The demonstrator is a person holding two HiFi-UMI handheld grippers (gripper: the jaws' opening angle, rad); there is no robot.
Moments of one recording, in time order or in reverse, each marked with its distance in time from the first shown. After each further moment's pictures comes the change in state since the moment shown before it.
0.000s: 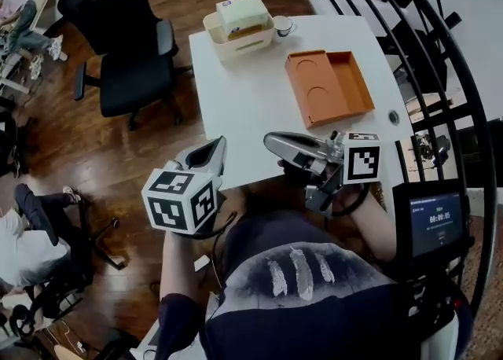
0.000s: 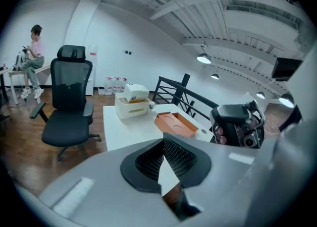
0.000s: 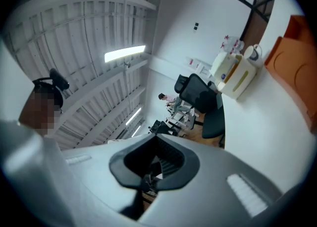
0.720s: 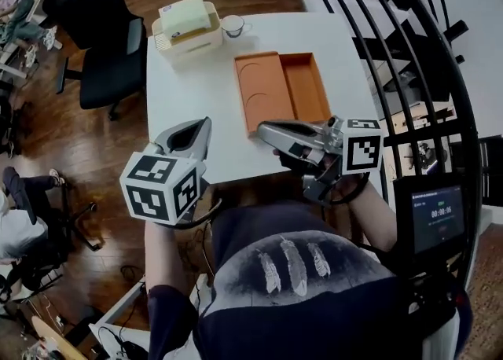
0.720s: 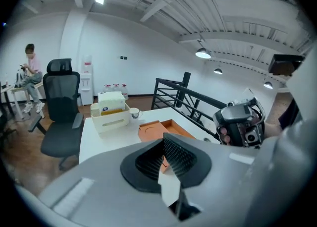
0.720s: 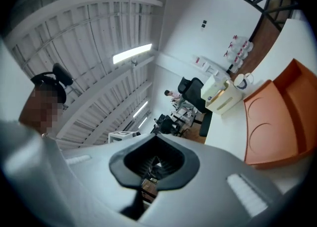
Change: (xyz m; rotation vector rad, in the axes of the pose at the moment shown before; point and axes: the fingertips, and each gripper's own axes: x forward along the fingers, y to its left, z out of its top) left arm 0.136 -0.170 0.067 0.085 -0.021 0.093; right arm -0.207 -0.035 0.109 -0.050 0.087 0.072
